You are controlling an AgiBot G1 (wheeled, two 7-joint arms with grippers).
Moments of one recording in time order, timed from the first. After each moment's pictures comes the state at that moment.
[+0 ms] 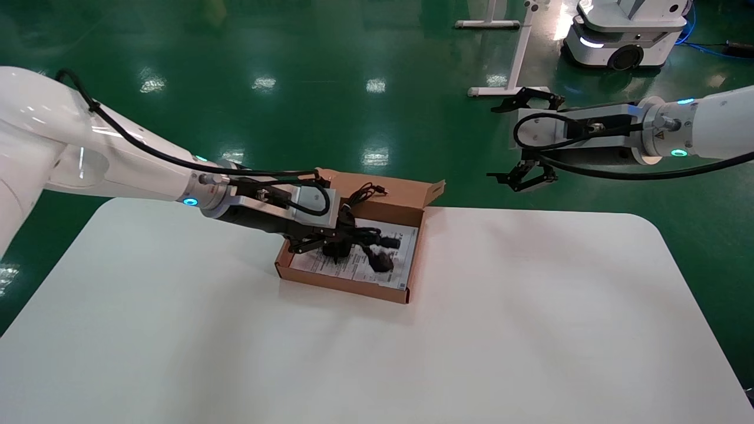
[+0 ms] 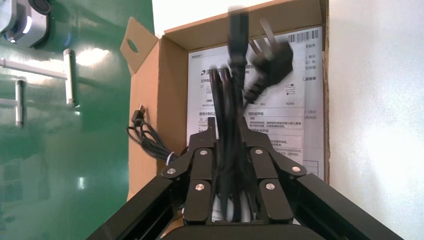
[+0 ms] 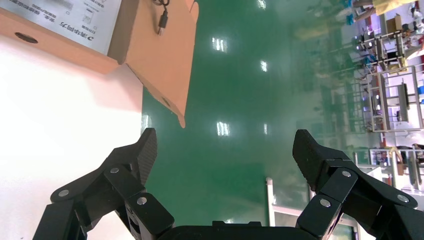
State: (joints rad) left arm -1.83 1.33 0.99 -0.09 1.38 1.24 0.65; right arm 1.89 -1.16 -0.99 0.04 -1.16 -1.12 -0.85
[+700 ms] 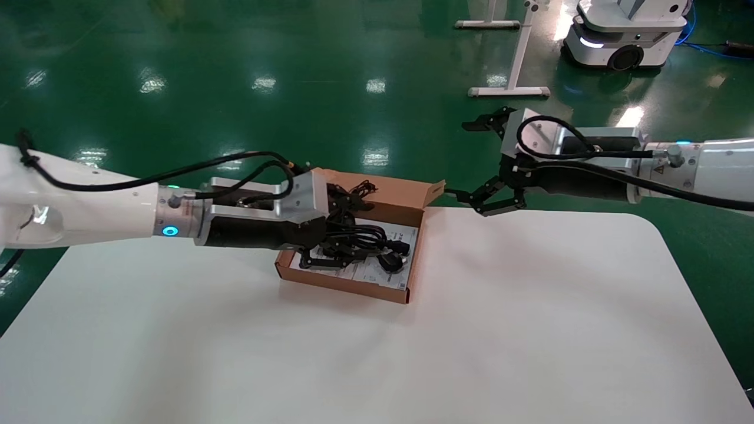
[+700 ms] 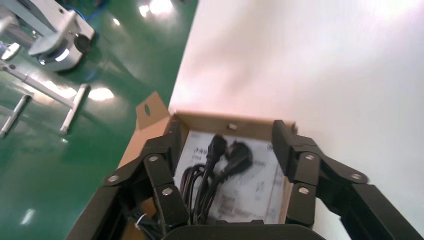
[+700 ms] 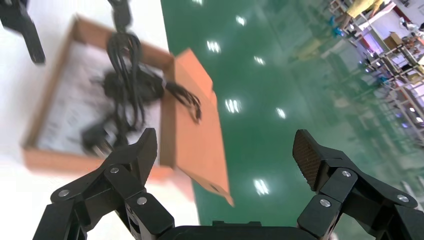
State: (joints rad) left arm -1.61 1.12 0.78 -0.44 1.19 1.31 0.40; right arm 1.67 -1.01 -0.80 0.38 -1.04 -1.22 -0.57
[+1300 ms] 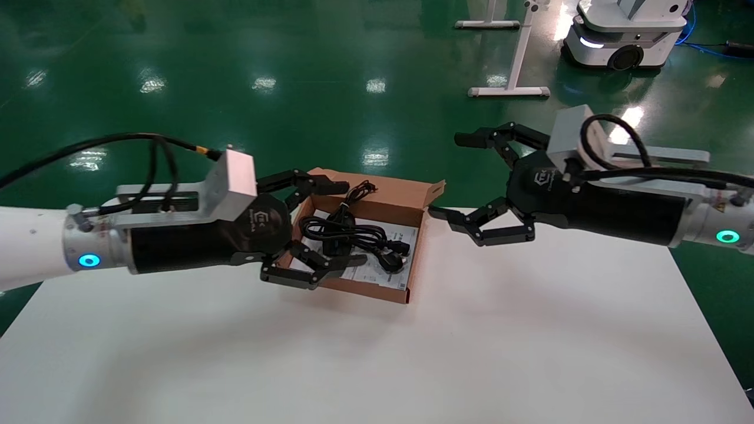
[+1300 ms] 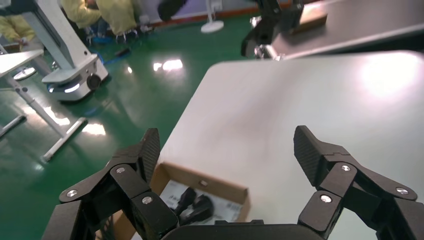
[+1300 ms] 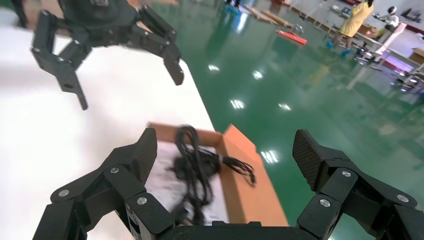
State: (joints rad) left arm -1.38 0.90 0.57 -0.80 0.99 1.39 0.15; right arm 1.42 -0.85 -0.58 0.75 -0.91 -1.34 -0.26
